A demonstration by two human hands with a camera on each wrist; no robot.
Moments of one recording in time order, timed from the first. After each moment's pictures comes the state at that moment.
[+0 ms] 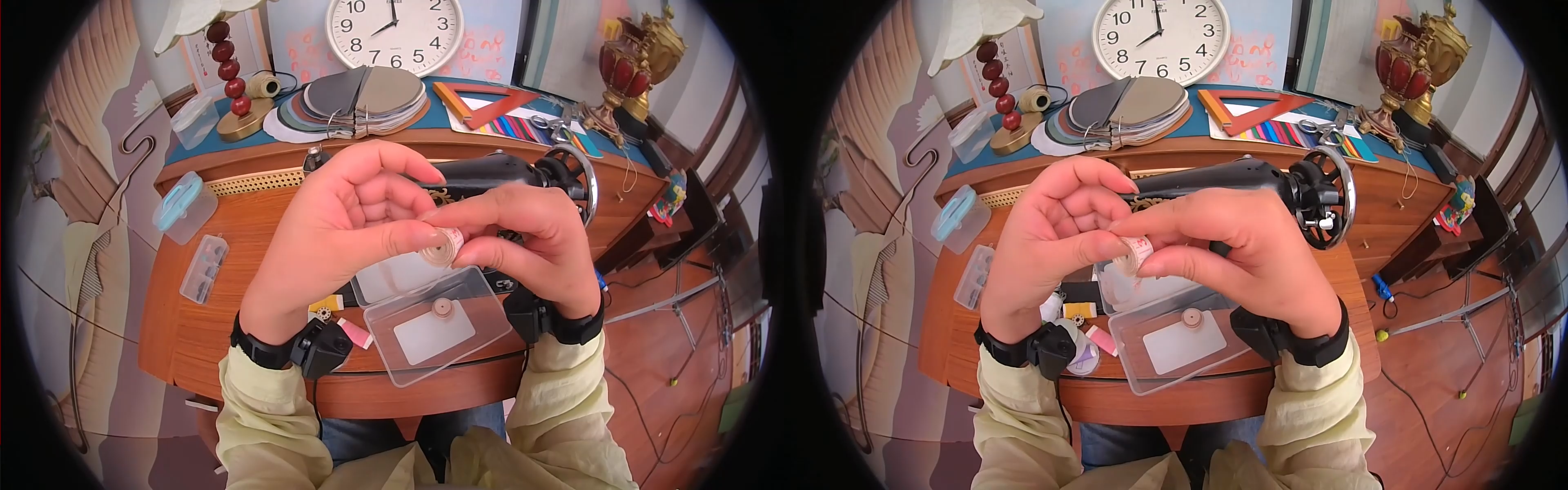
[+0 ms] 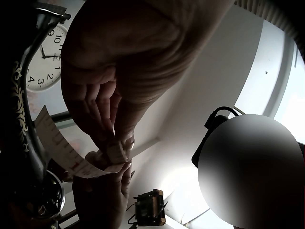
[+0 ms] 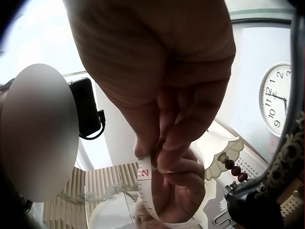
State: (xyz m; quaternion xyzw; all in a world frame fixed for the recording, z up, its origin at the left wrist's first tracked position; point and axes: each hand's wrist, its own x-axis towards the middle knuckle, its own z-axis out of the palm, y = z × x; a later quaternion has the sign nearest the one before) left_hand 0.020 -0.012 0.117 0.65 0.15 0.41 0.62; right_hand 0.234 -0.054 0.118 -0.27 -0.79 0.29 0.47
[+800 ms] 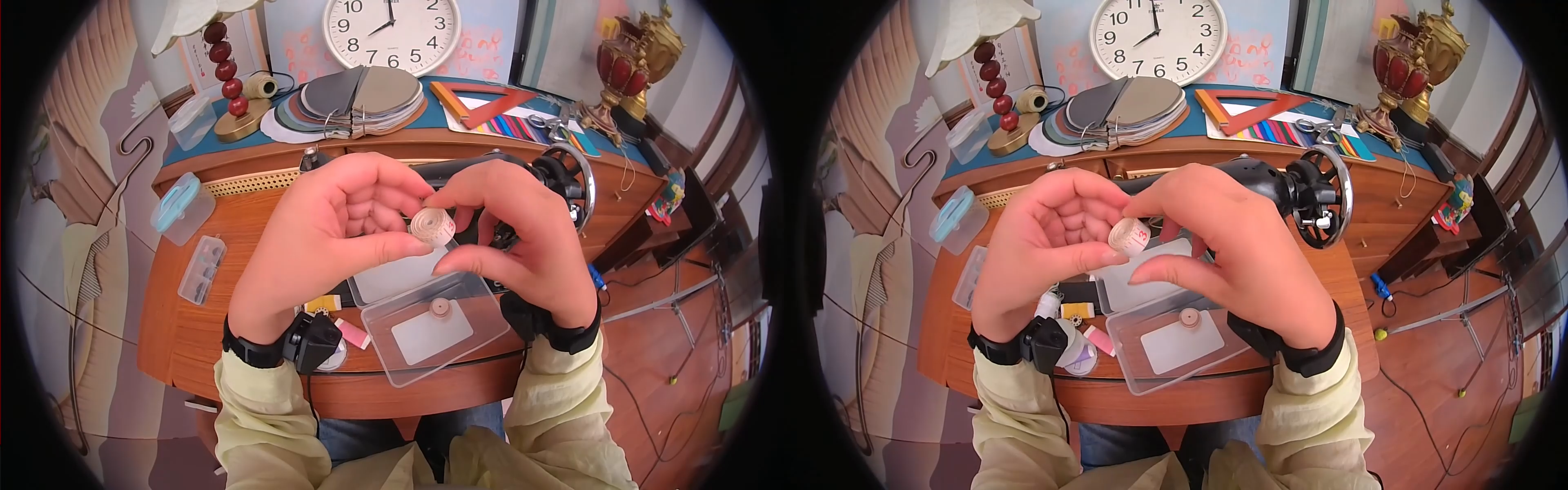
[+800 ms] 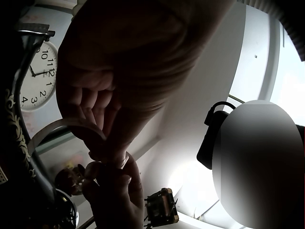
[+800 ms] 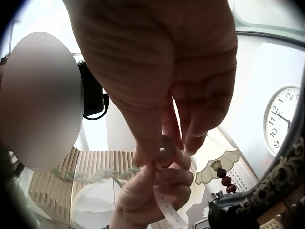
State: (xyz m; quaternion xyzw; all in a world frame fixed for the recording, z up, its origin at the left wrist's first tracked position) left_hand 0.015 -0.013 0.121 0.70 0.18 0.39 0.56; right_hand 0.230 -0.061 0.125 -0.36 -0.80 0.17 0.44
